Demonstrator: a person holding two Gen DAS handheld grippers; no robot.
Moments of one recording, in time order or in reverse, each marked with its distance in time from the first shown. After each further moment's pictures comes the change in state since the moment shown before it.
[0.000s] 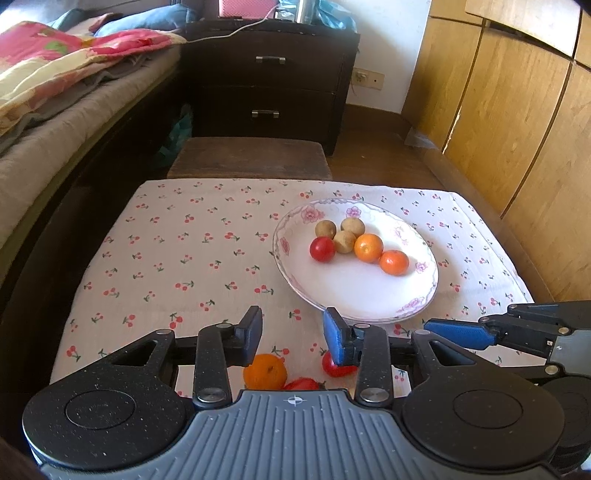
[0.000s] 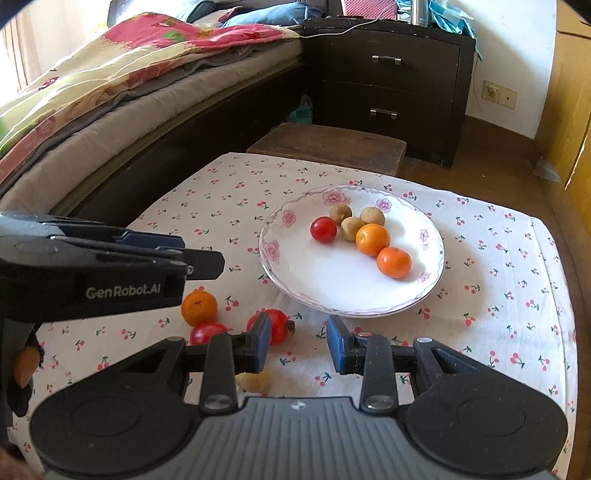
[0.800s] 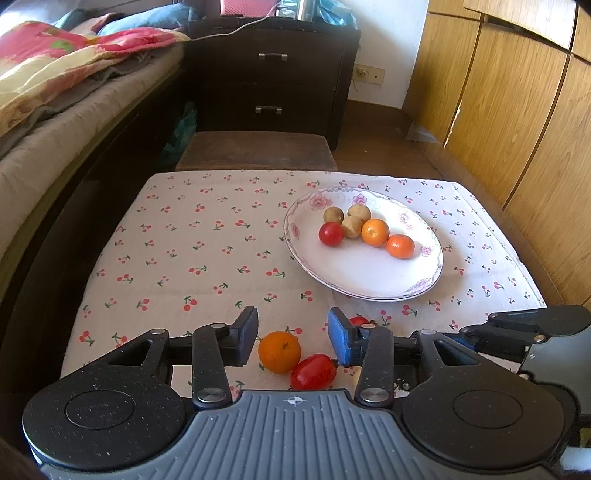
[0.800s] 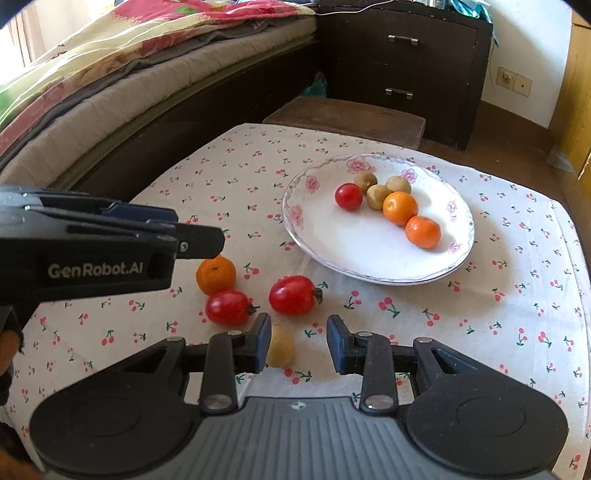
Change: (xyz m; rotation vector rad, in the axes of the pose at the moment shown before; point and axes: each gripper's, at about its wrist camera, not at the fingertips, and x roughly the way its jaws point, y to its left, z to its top) left arm -0.009 0.009 -0.013 0.014 0.008 0.009; right arm 0.020 0.014 -0.016 -0.029 0.067 0.022
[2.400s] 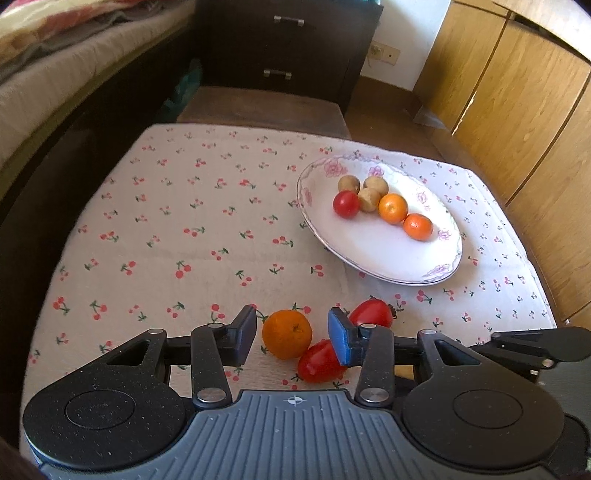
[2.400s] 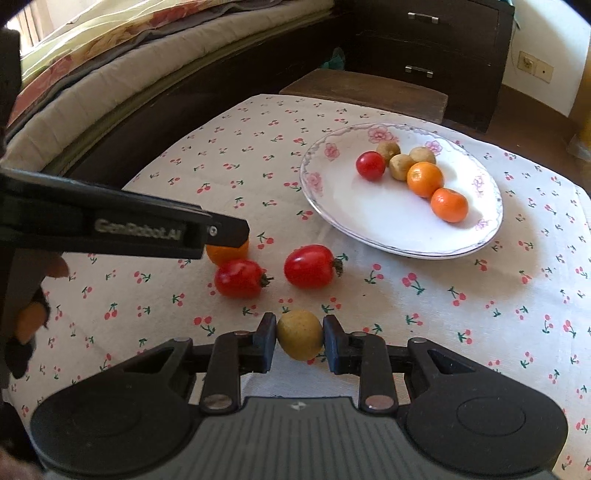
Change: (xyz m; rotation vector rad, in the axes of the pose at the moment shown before) left arm 0.035 0.019 -0.005 -0.098 0.111 -0.047; right arm 0.014 -0.002 -0.007 -0.016 0.062 0.047
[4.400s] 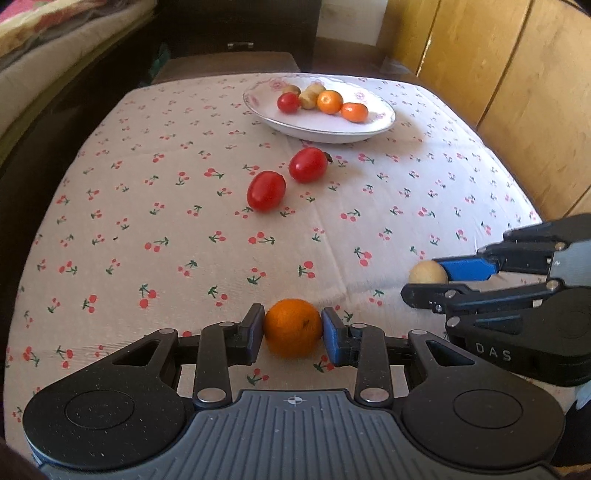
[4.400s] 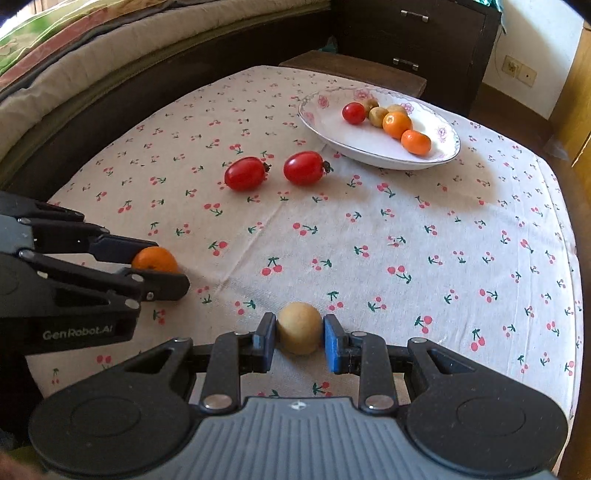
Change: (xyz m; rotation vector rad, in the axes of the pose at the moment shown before) left arm -0.048 -0.038 -0.109 0.164 0.059 0.017; right arm -0.044 0.017 -0.082 -0.060 0.021 -0.094
